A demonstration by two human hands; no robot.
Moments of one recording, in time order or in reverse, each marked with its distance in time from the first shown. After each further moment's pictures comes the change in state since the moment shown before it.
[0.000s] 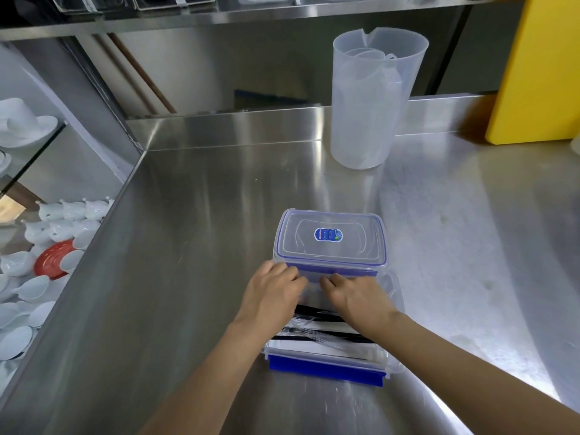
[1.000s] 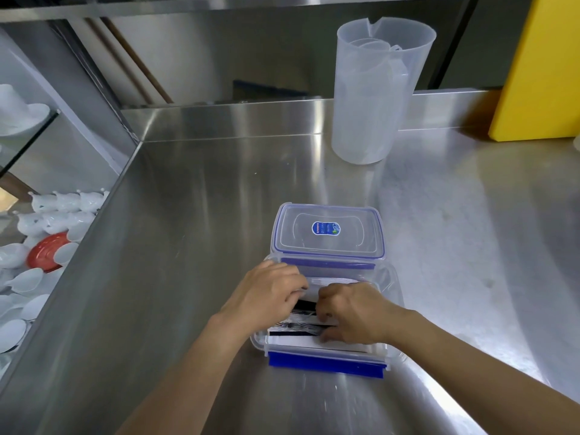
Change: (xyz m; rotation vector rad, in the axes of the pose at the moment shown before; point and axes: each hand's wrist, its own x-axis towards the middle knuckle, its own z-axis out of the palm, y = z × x) left_hand -0.001 -0.015 -0.005 -0.307 -0.018 0.098; right_hand -0.008 0.001 -0.013 0.316 -0.153 -0.220
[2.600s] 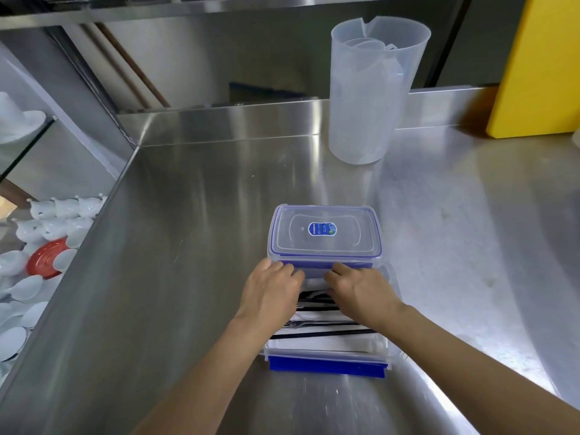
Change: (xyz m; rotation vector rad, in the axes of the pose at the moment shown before) left_hand 0.013 0.011 0.013 0.380 -0.043 -0.145; right_hand 0.010 0.010 0.004 -0.183 0.356 0.270
